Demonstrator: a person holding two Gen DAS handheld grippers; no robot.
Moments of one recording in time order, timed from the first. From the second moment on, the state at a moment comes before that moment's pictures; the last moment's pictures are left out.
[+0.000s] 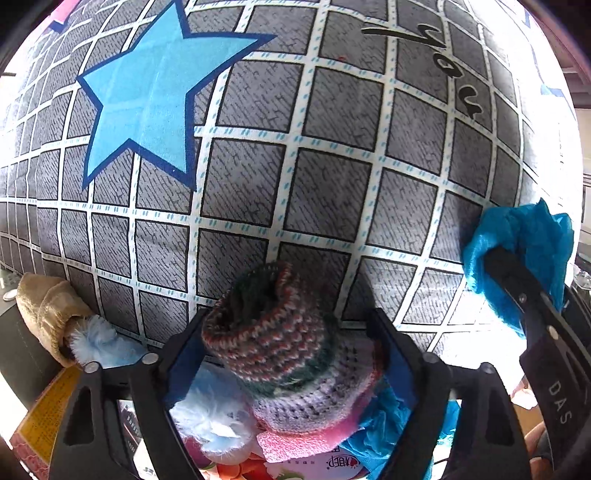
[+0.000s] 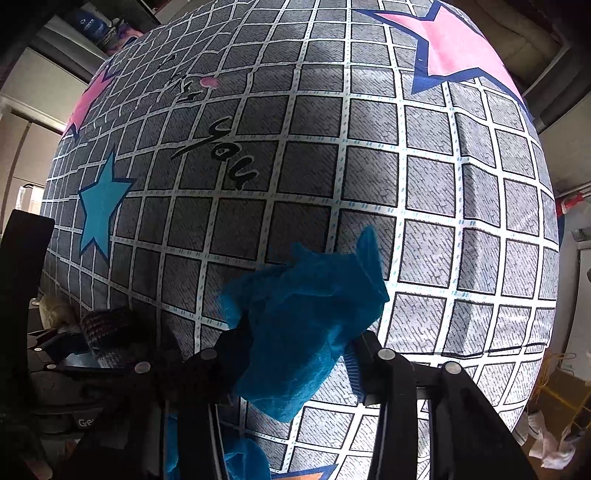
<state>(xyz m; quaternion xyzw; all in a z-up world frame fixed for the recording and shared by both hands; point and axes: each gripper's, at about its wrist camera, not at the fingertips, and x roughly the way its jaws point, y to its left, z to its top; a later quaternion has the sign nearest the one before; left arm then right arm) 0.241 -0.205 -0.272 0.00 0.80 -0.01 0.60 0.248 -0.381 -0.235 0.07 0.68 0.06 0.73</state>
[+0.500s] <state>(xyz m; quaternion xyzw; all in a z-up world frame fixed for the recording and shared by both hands) 0.214 -0.198 -0.164 0.06 0.68 -0.09 0.73 0.204 -0.385 -0.168 0.12 0.63 0.05 0.76</state>
